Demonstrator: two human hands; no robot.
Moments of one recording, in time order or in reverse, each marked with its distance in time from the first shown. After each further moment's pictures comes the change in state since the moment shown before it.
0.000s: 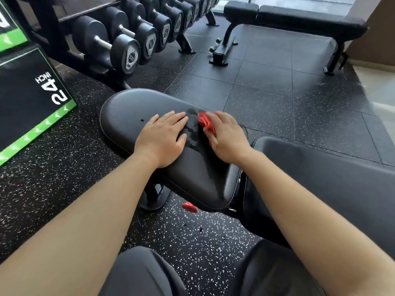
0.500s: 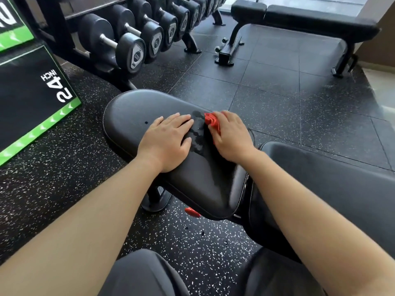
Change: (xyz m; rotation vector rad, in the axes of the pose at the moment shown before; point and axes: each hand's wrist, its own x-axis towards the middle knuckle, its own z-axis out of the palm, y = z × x) left_hand 0.002 -0.002 0.001 -0.008 0.021 0.000; right_hand 0.018 0.003 0.007 -0.022 0.049 0.008
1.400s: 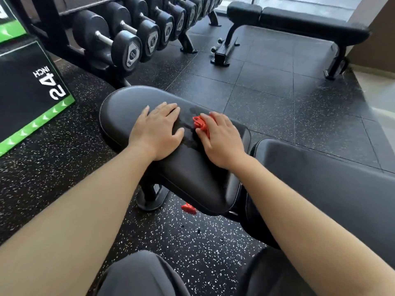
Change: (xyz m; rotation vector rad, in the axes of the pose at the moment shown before) left_hand 0.011 -0.013 -0.004 0.047 -0.027 -0.104; right_hand -0.017 -0.021 0.004 -0.035 0.007 -0.010
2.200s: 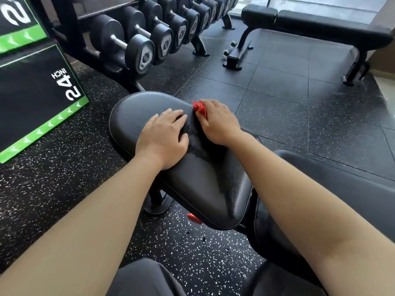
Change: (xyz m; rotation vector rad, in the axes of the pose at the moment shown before) left_hand -0.002 0.000 -0.001 -0.076 0.094 -0.035; right_hand 0.076 -0.006 0.003 0.065 -0.104 -0.033
